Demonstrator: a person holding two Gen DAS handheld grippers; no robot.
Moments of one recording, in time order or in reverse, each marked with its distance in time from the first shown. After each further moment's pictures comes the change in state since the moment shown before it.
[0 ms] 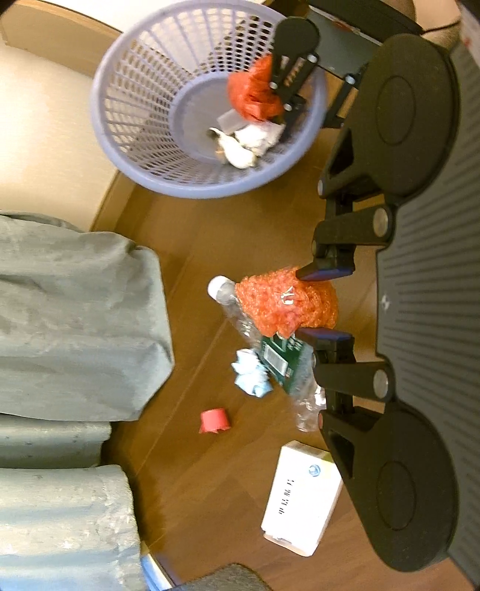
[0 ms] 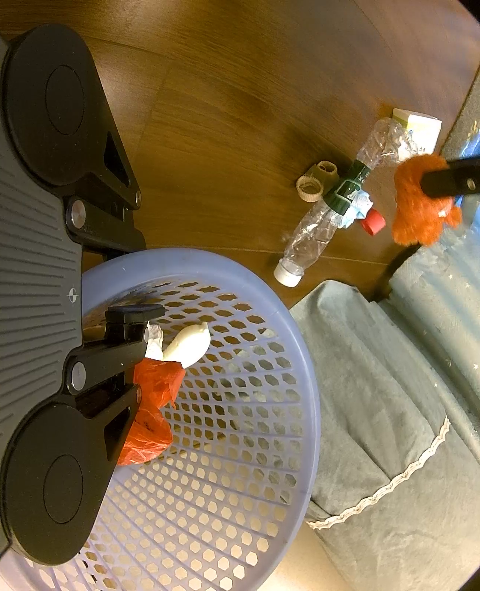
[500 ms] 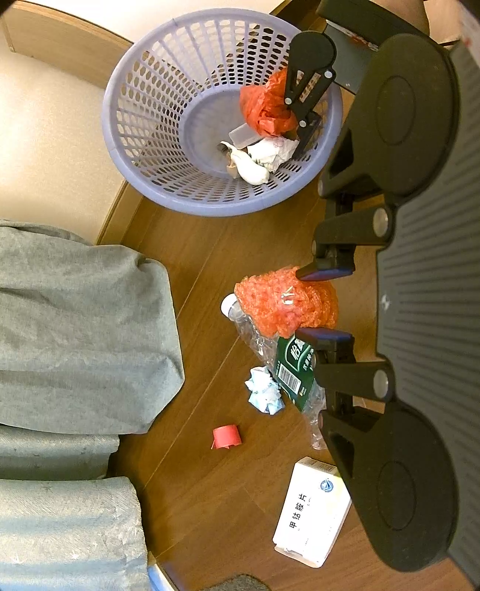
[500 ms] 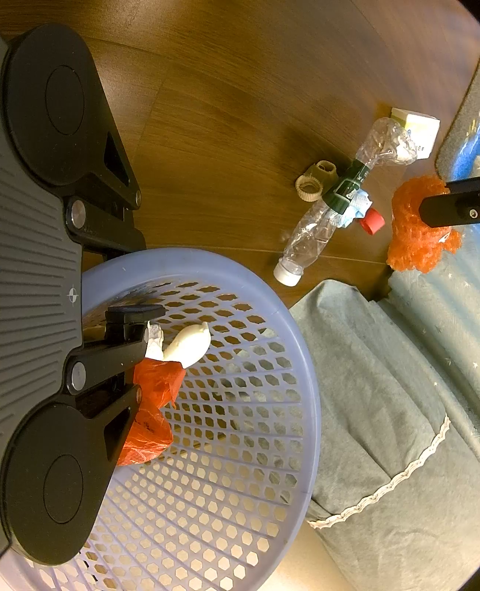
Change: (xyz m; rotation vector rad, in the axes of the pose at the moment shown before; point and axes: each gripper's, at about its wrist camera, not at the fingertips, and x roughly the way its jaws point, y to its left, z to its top) left arm 0.001 -0.010 0.008 -0.001 -0.013 -0.028; right arm 0.000 0.000 0.000 0.001 0.001 0.000
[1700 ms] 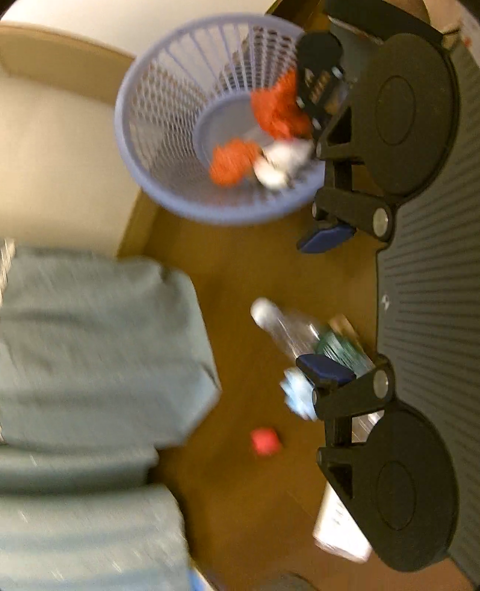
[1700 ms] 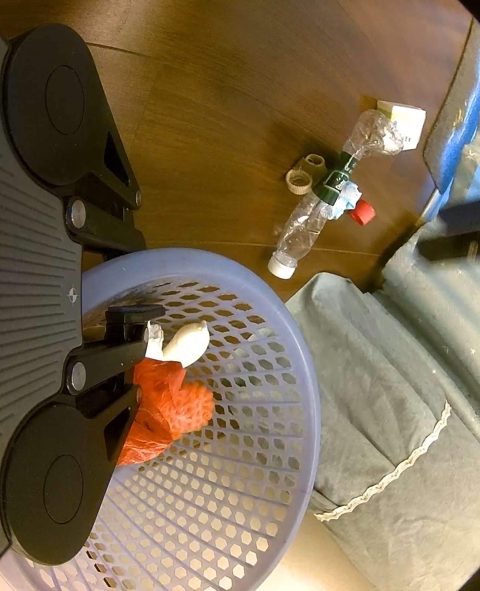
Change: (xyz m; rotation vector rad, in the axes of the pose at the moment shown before) left arm -0.006 -0.001 0.007 0.062 -0.068 0.021; right arm -0.002 -0.005 0.001 0.043 -0.018 0.004
